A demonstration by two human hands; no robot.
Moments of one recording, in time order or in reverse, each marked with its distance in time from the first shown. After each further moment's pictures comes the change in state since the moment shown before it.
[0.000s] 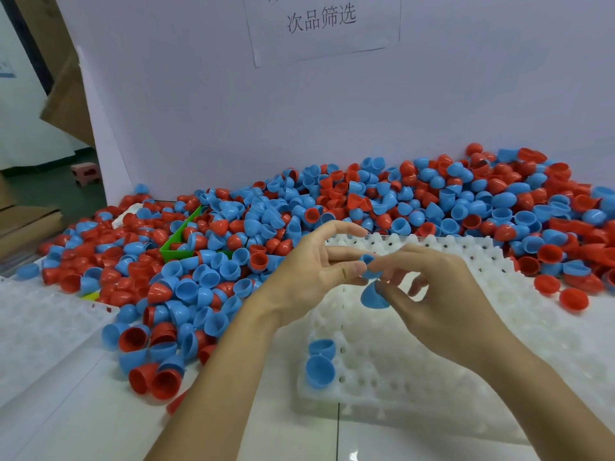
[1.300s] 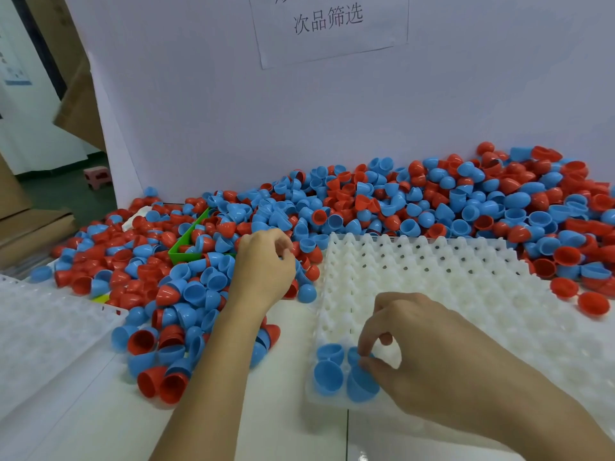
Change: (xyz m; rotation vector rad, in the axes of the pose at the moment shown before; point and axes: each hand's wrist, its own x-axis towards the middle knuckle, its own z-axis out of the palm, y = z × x) left_hand 0.003 -0.026 -0.051 0.879 0.693 -0.096; right_hand -0.021 -0.042 0.002 -0.358 -0.435 0.047
